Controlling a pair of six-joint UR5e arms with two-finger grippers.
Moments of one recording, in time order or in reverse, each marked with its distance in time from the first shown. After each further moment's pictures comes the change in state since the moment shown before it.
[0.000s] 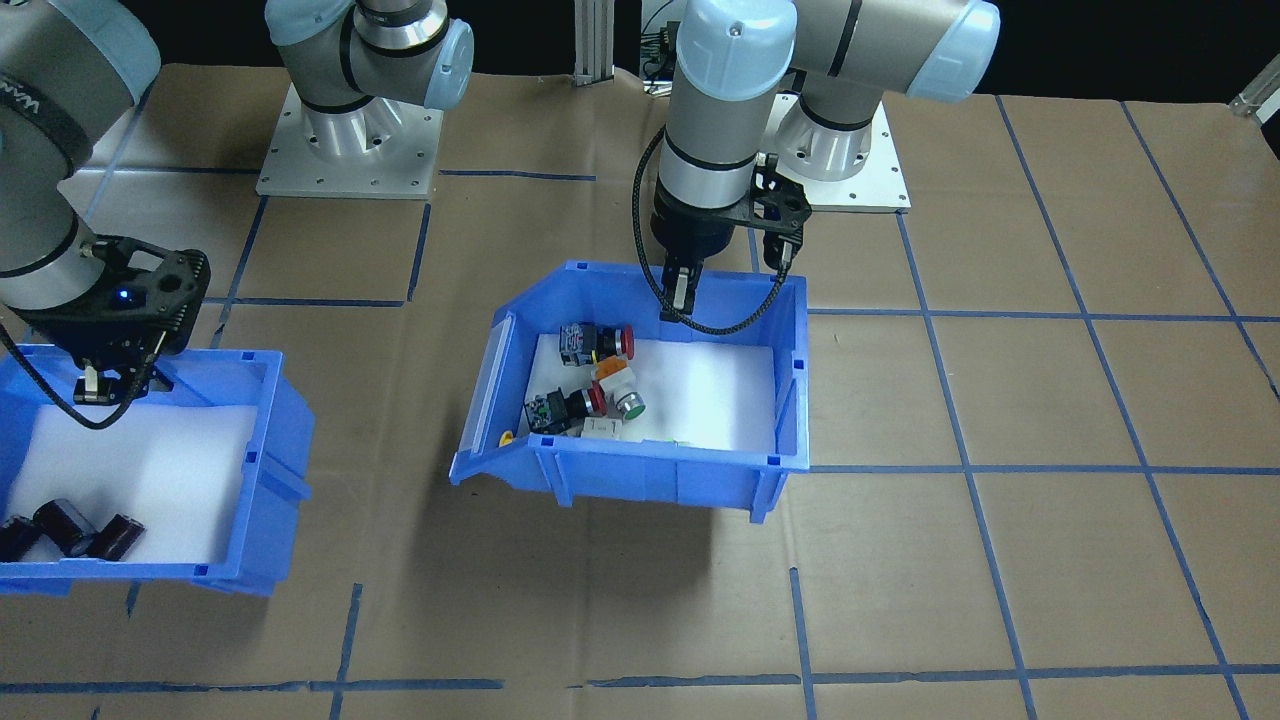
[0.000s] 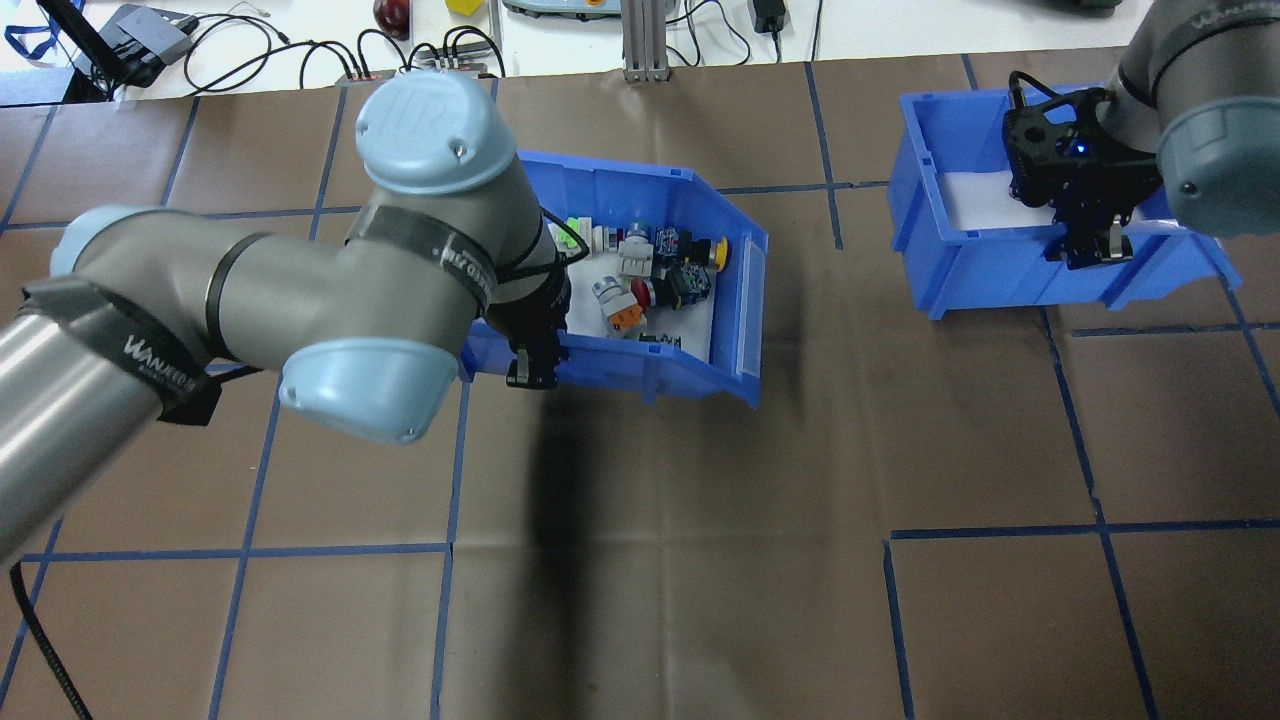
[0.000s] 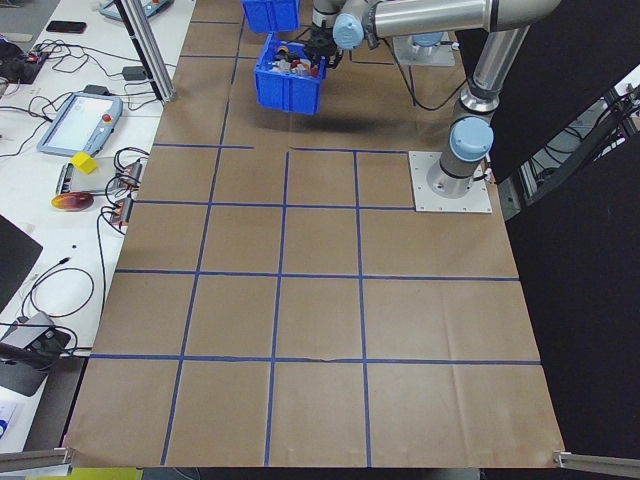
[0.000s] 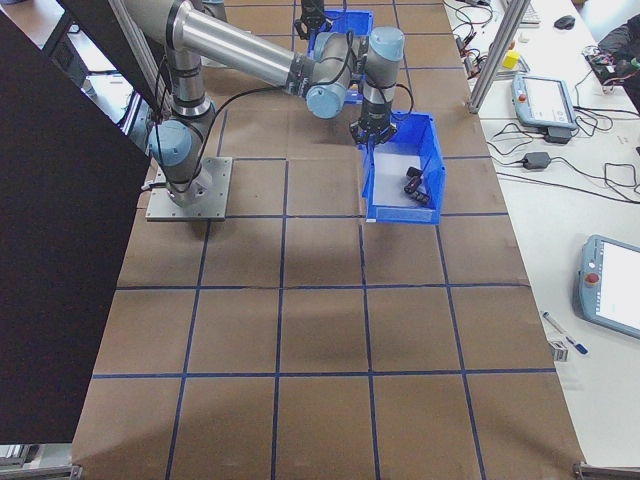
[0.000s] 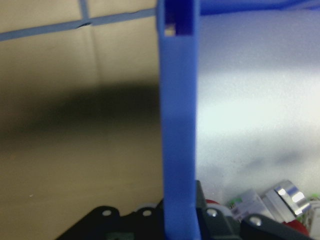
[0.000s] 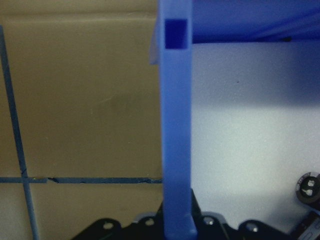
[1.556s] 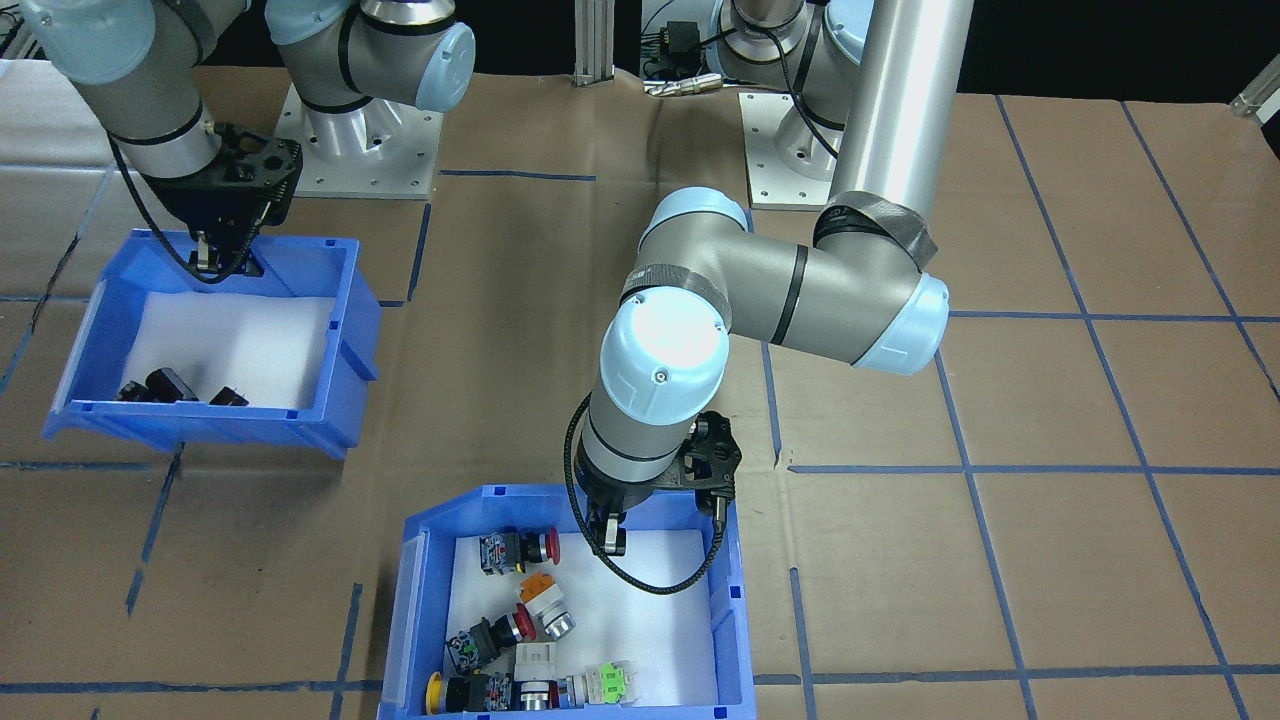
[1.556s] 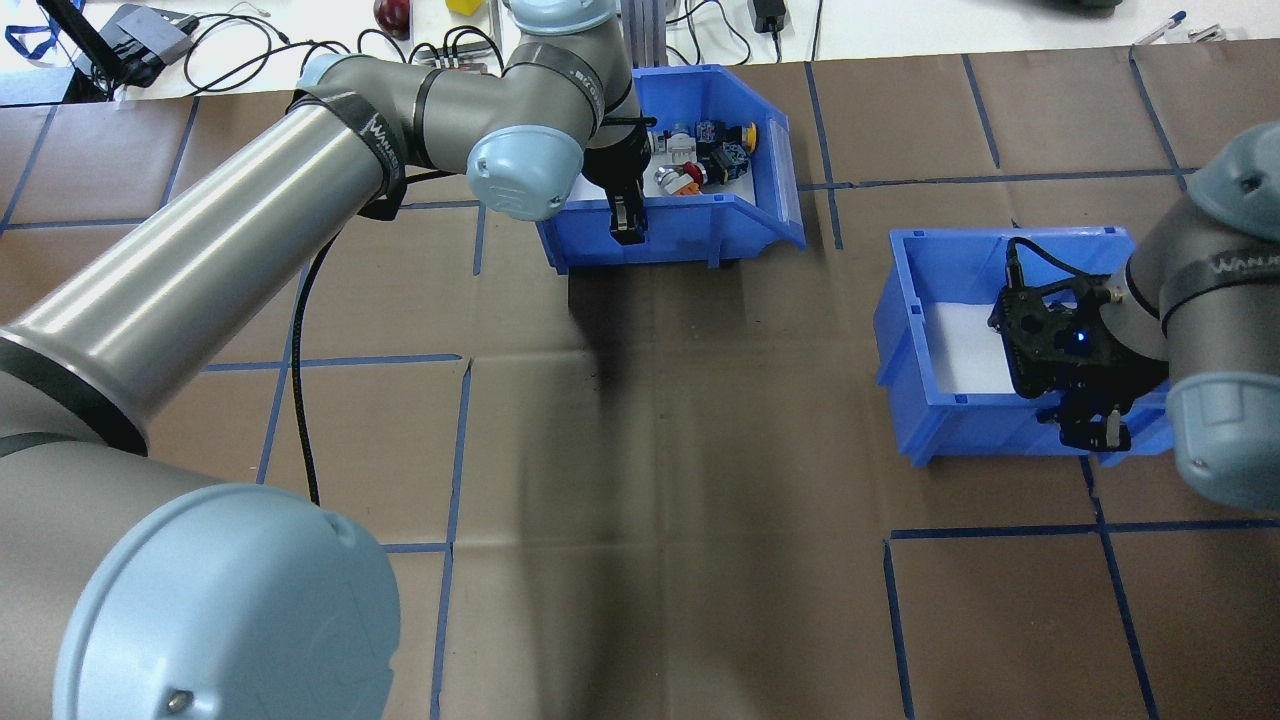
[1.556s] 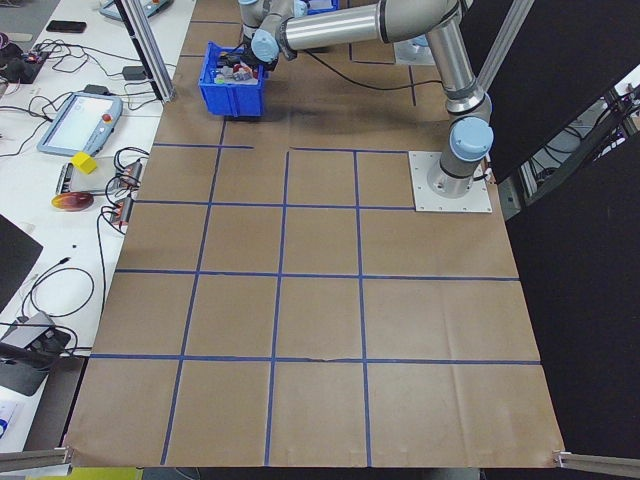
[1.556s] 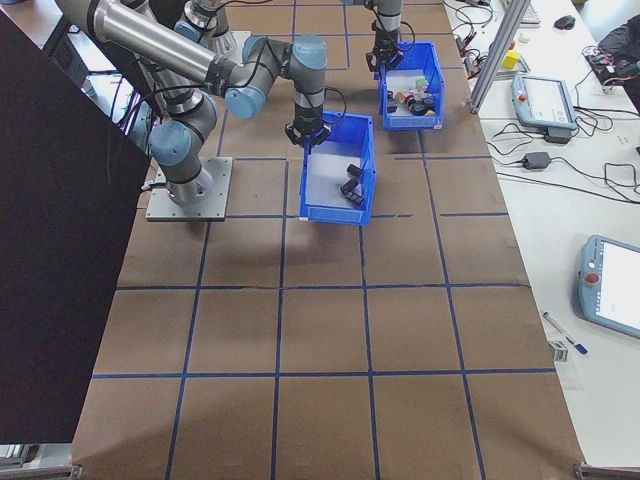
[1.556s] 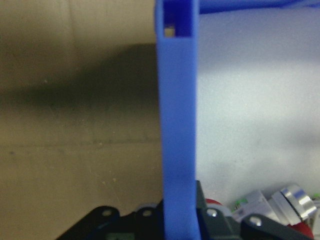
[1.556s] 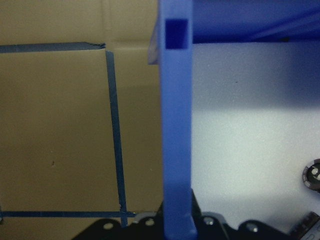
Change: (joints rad) left arm 0.000 -0.467 0.430 0.023 -0.087 -0.151; right arm -0.012 -0.359 0.406 -0.026 0.022 0.058
